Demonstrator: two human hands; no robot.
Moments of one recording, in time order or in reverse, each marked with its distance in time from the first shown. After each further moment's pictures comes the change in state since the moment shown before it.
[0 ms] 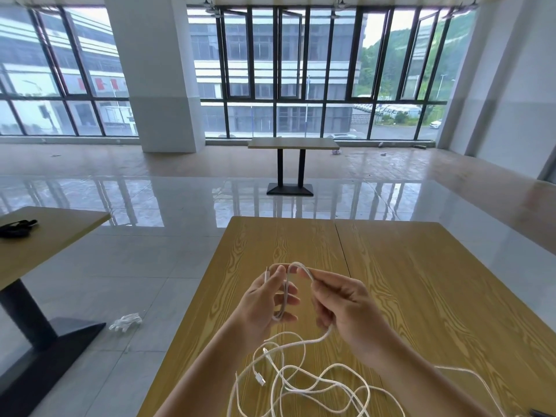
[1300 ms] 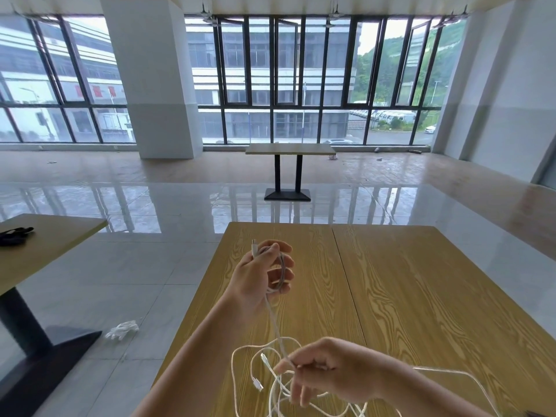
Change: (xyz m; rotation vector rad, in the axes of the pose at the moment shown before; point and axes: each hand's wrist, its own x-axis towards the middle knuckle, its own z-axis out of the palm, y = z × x) left_hand -0.003 0.050 0.010 -0.146 0.017 0.076; right_hand -0.023 0.008 -0.007 -0.591 -0.698 0.247
